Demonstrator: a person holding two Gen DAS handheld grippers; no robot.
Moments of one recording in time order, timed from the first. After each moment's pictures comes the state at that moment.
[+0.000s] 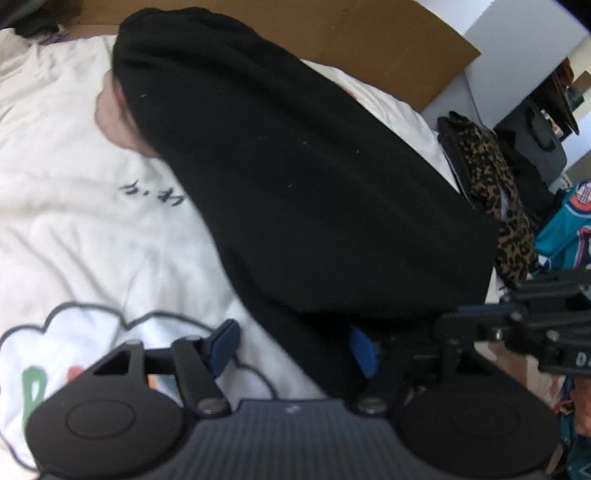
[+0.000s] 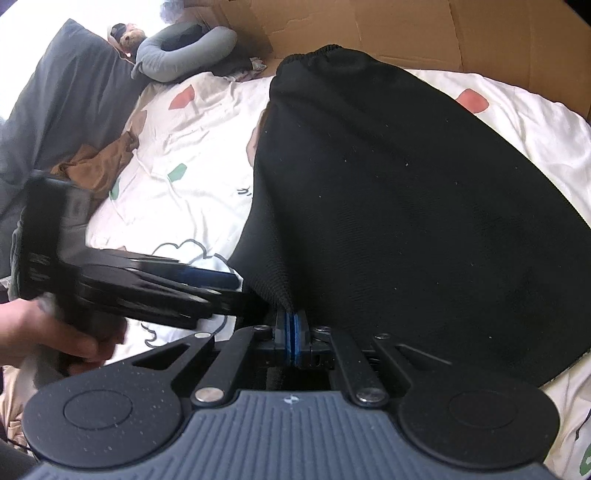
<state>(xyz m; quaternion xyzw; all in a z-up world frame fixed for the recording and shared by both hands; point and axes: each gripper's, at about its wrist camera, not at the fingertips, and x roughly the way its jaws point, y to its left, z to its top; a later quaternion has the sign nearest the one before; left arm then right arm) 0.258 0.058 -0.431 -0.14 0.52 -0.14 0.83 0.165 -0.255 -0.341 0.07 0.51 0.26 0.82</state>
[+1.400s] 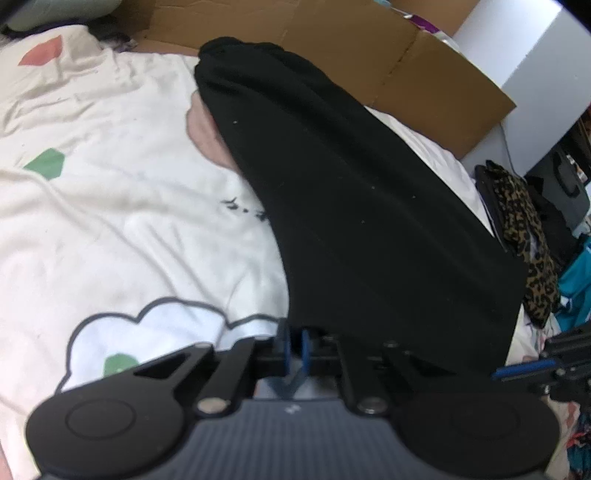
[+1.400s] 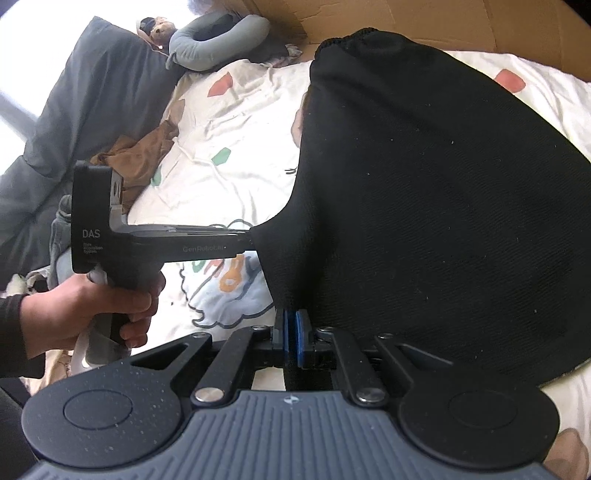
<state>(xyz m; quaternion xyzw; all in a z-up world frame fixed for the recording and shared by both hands) 0.221 0.112 -0.426 -0.17 0.48 -0.07 0.86 0.151 -0.249 -0.348 0.11 0.52 0.32 0.78</state>
